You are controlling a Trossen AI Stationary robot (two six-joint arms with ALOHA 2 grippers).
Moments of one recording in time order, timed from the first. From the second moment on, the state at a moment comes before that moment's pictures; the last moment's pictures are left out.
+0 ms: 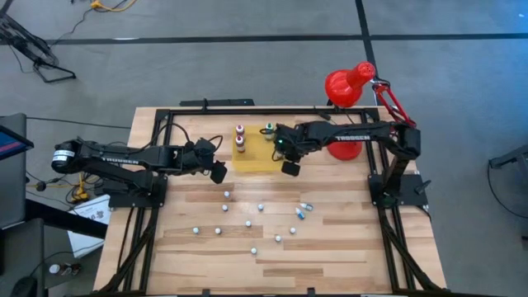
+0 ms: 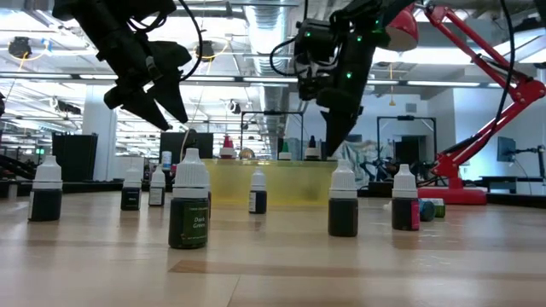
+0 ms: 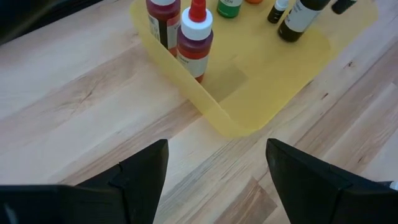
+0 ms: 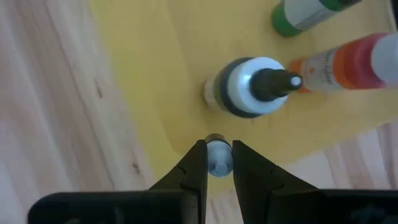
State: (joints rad) left arm 0.07 1.10 0.70 -0.51 -0.42 -0.72; right arm -0.24 1.80 1.33 -0.80 0.12 -0.04
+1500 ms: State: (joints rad) left arm 0.06 1.10 0.70 -0.51 -0.41 -0.72; right arm -0.22 1.87 1.28 -0.68 0.08 0.00
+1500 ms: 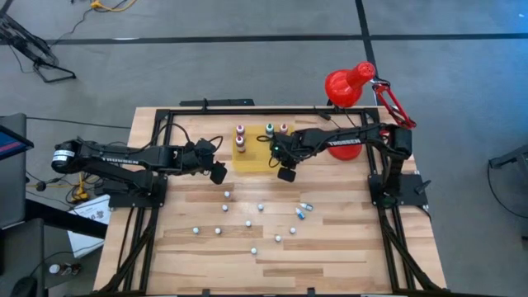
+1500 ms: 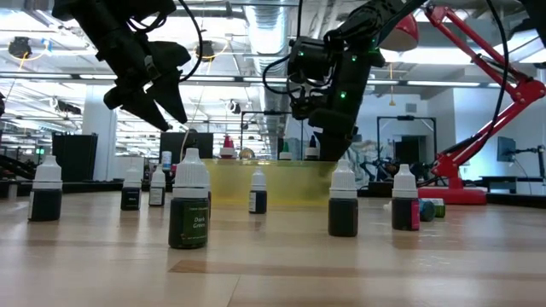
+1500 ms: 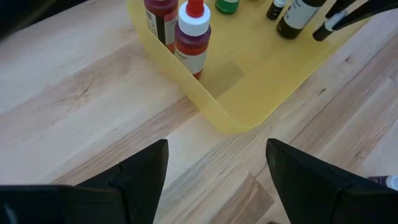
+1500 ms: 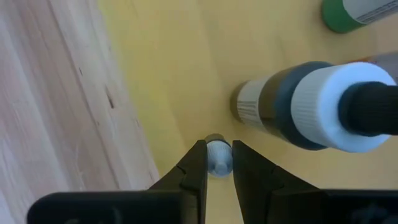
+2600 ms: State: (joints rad) left arm 0.07 1.10 0.70 -0.50 -0.34 -0.65; right arm -0.22 1.81 1.53 -1.05 0.08 -0.03
